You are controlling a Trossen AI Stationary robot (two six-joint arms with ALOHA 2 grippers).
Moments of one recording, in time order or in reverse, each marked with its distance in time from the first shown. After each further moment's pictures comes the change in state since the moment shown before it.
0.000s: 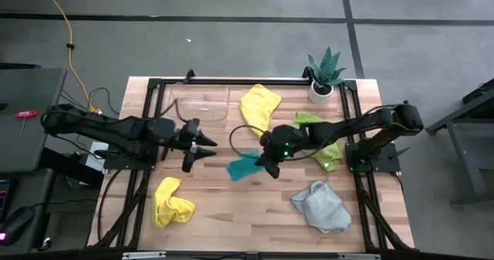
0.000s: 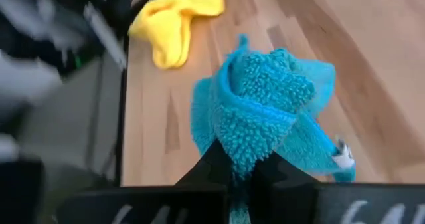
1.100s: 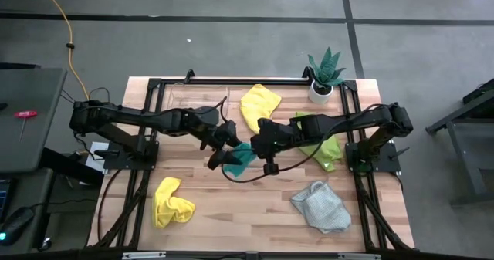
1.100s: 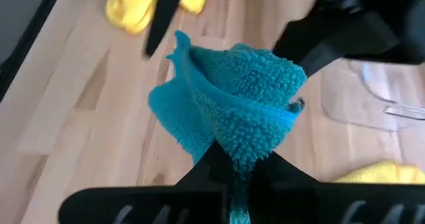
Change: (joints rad) left arm 0.160 0.490 0.331 0.037 0.460 0.063; right arm 0.041 0.114 0.443 -0.480 0.257 -0.575
